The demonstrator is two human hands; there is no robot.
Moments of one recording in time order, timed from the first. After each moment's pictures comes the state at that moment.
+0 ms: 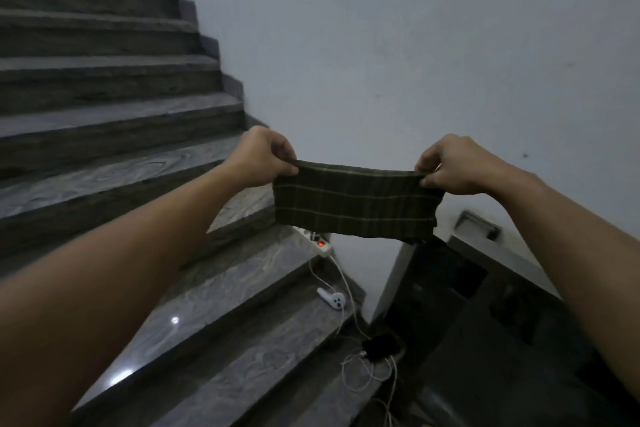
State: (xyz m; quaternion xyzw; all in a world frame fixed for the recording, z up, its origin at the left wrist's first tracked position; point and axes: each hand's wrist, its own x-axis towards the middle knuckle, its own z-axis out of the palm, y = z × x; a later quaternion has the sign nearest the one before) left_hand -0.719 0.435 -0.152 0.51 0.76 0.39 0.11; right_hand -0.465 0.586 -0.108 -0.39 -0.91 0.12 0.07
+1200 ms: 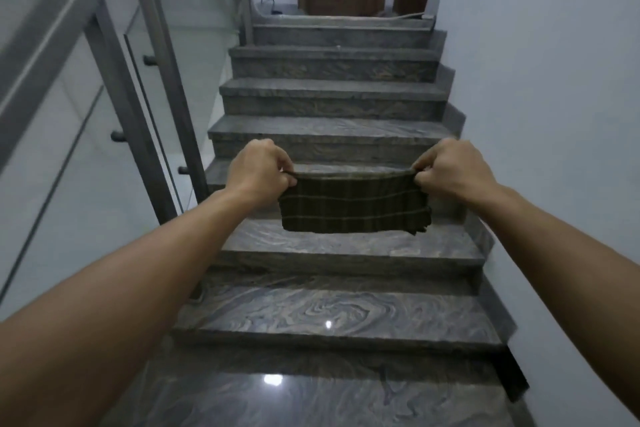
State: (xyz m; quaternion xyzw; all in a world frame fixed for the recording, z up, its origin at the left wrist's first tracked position) left_hand -1.267 0.373 0.149 0.16 0.93 0.27 -0.18; right_hand -1.206 0.651 0.172 -0.06 -0.97 0.19 0.16
